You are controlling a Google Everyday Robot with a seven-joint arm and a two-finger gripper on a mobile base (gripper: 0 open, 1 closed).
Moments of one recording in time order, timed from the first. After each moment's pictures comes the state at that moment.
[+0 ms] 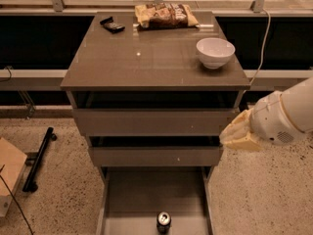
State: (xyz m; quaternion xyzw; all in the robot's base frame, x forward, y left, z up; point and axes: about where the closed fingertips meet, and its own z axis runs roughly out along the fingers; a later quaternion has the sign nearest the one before) arm 0.430 -0.179 0.835 -0.60 0.74 0.13 0.26
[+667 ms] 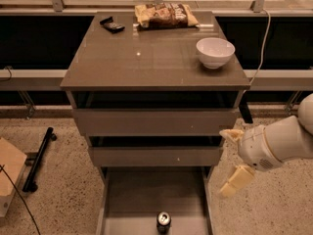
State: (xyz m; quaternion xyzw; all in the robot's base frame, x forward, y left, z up) arm 0.428 -0.177 0.741 -0.56 0.76 0.19 0.27
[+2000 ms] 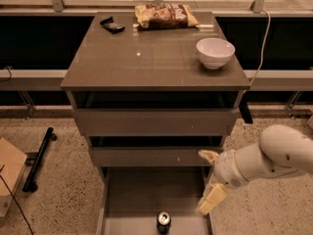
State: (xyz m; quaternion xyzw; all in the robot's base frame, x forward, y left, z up) arm 0.432 -0.136 0.638 -0.56 0.74 0.25 0.26
